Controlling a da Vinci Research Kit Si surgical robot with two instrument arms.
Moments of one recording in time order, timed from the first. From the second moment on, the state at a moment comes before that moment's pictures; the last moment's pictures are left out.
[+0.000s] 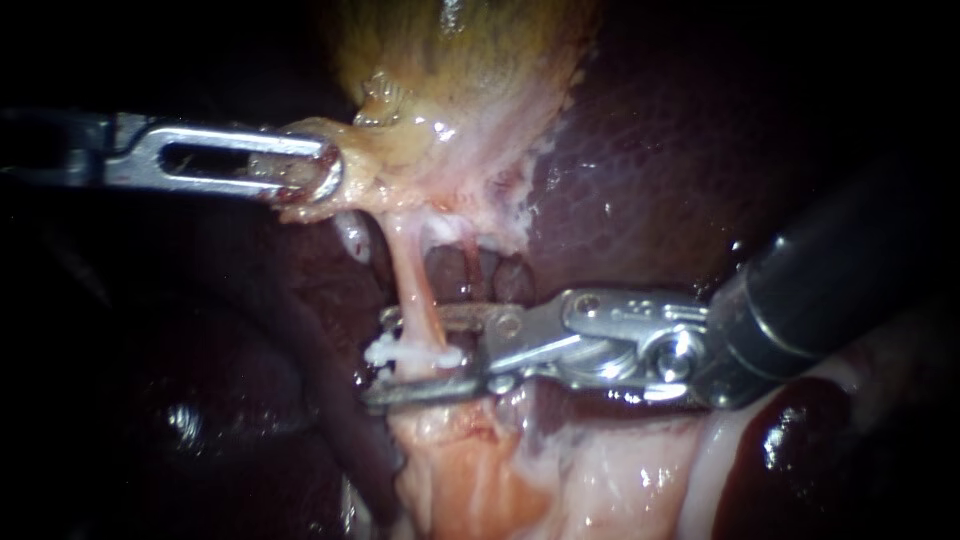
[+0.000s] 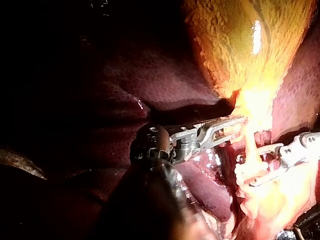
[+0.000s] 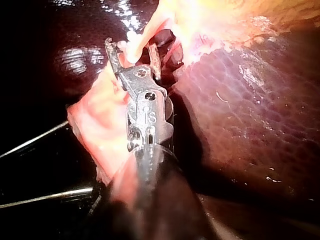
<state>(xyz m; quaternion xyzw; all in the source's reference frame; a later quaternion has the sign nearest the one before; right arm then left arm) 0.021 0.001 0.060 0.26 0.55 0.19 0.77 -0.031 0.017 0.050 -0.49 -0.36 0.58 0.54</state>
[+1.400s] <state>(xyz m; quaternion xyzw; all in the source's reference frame) 0.005 0.005 0.056 0.21 0.56 0.13 0.79 -0.036 0.017 0.056 -0.49 -0.36 0.59 0.54</state>
